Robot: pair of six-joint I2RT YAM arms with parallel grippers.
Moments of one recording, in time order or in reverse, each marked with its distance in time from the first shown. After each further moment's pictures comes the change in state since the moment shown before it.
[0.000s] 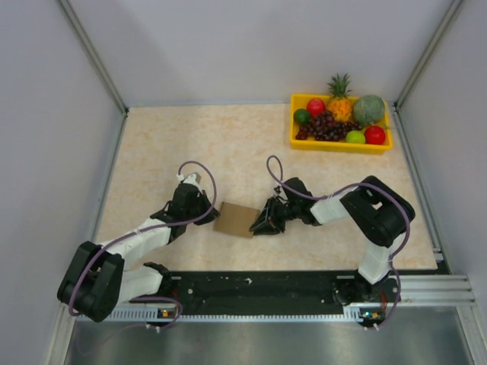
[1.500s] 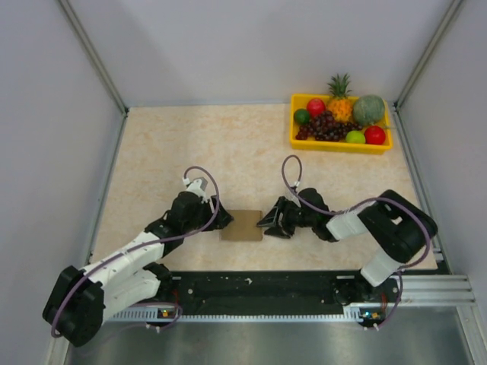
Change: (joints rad) left arm -0.115 -0.177 -0.044 -0.024 -0.014 0.008; right arm -0.012 -0.114 -0.256 0.348 0.168 0.084
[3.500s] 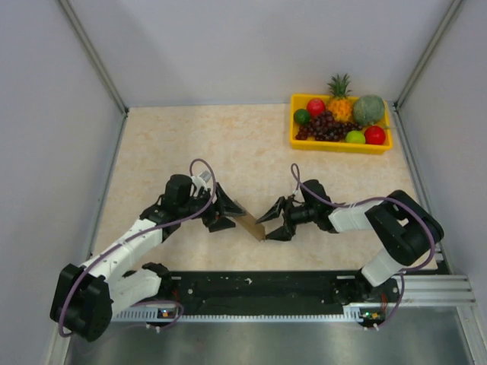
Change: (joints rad) left arm 0.142 0.027 0.170 -0.122 0.606 -0.381; right arm -0.060 -0.114 0.076 -0.344 -0.323 0.292
